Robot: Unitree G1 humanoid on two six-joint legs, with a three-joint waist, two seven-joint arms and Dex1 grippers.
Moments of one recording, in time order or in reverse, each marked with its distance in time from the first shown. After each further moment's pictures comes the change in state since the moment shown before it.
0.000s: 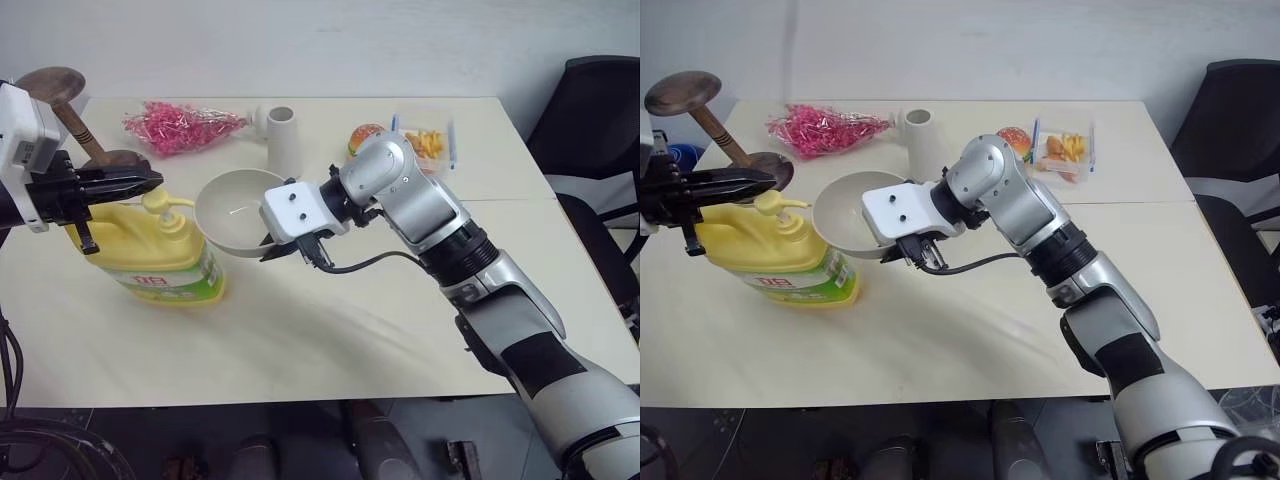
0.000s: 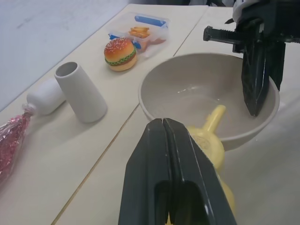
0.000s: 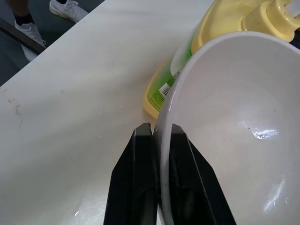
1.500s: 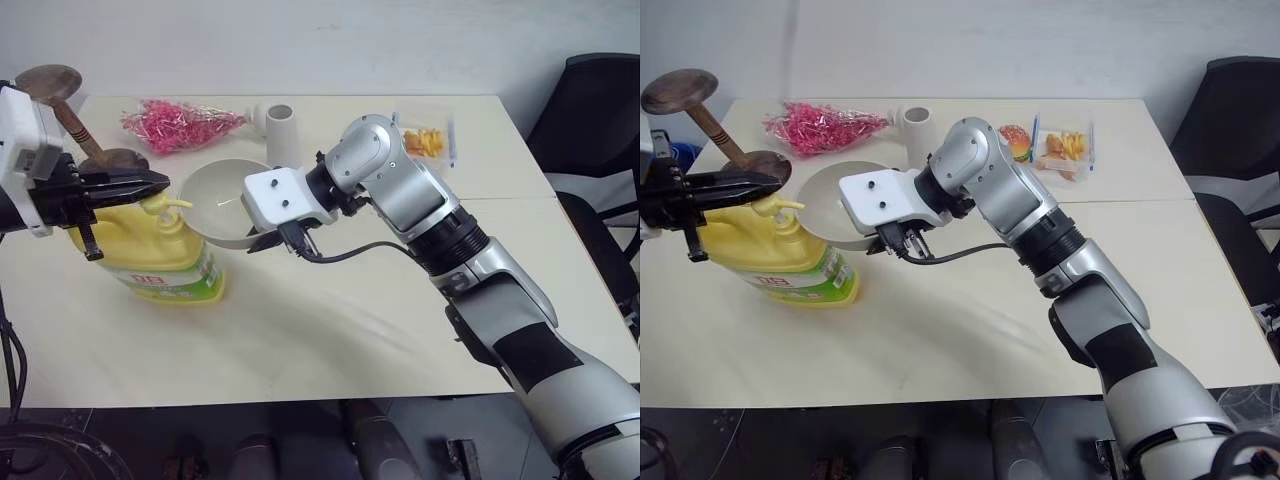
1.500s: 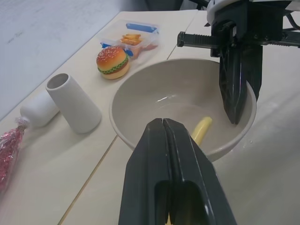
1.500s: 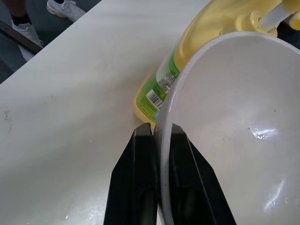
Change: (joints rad) left arm 0.034 -0.019 0.039 -0.077 -0.009 0.007 -0.002; right arm -0.077 0.044 0.000 0.067 -0.013 0.017 -0.003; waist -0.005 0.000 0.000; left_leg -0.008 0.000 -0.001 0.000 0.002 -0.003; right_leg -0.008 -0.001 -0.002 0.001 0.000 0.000
